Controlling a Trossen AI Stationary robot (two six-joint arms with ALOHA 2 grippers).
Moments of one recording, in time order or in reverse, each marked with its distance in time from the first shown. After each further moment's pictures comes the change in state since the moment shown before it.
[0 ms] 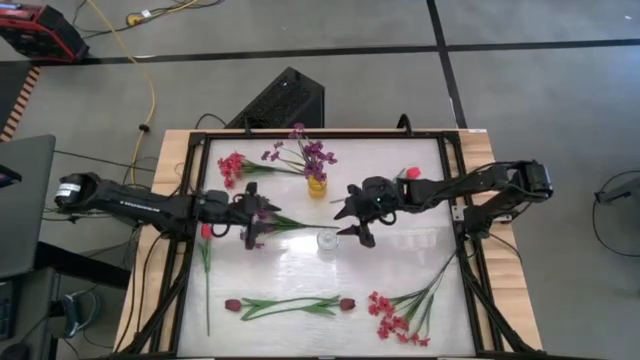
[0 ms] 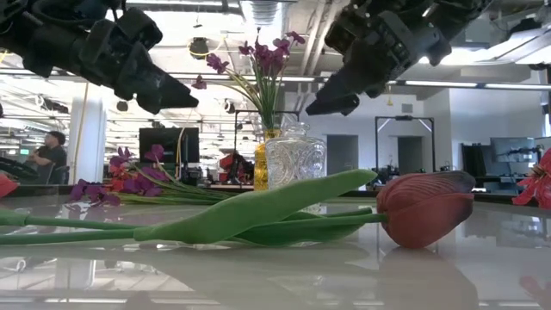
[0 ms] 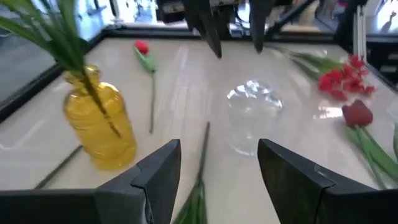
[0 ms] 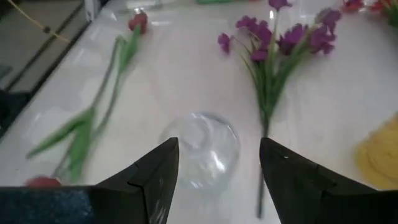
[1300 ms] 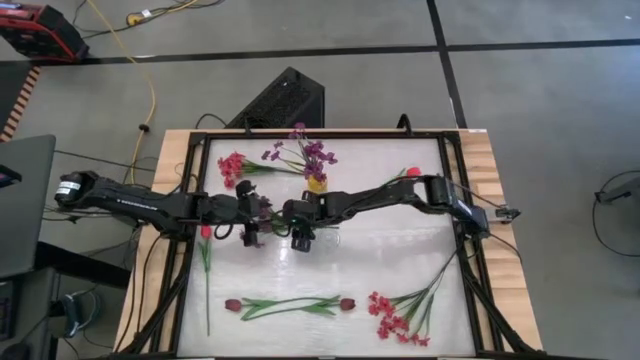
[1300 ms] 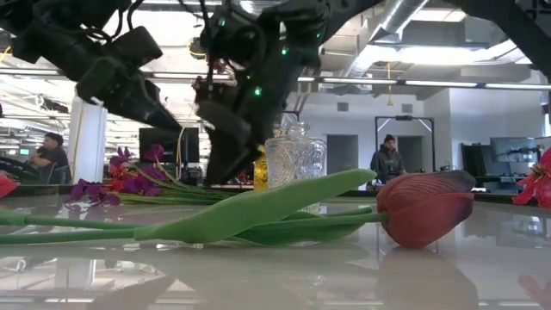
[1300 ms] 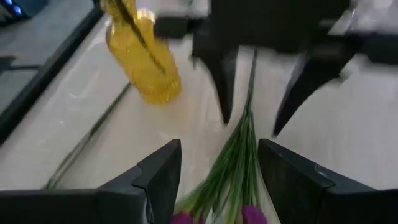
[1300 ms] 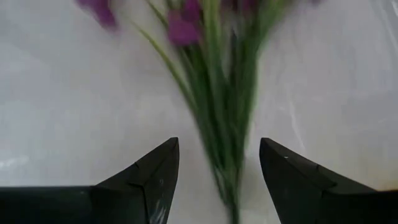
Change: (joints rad) left arm -0.032 -0.028 0.079 -0.371 -0.210 0.050; right arm 0.069 0.784 0.934 -0.604 0.387 0.159
